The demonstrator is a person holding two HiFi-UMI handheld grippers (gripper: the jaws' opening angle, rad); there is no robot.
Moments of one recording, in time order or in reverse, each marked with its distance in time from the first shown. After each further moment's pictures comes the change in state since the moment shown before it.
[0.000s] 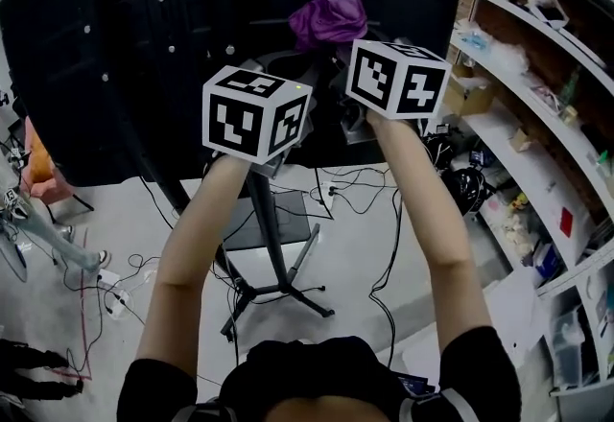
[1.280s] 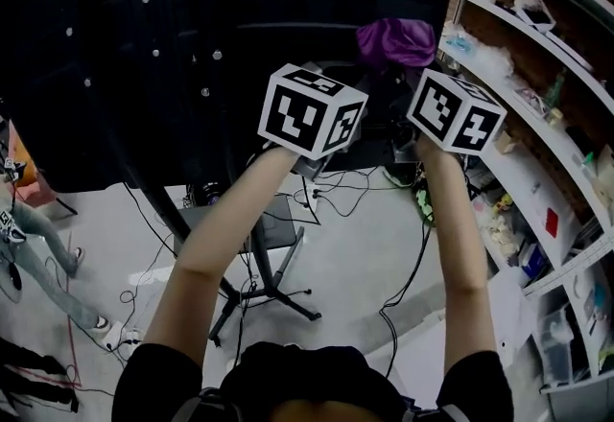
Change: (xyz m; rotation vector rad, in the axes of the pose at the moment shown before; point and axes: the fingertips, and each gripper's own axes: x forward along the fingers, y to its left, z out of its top) left arm 0.070 -0.072 0.000 -0.062 -0.007 -0.202; right arm -0.082 -0.091 0.016 -0.054 -0.024 -0.236
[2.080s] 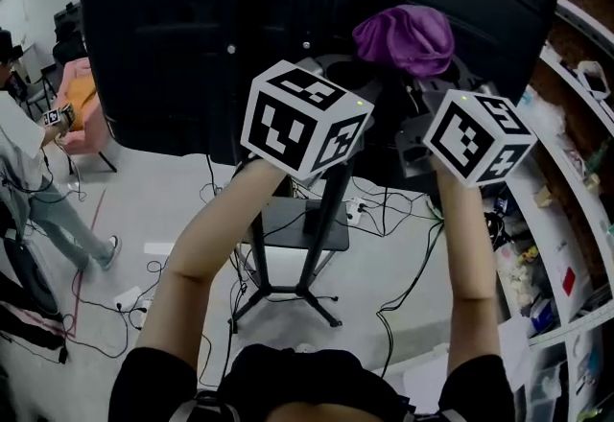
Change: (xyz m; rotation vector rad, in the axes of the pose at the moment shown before) left arm -0.207 0.094 0.041 0.065 -0.076 0.177; right arm 0.042 0.261 0.043 -0.083 -0.118 0.401
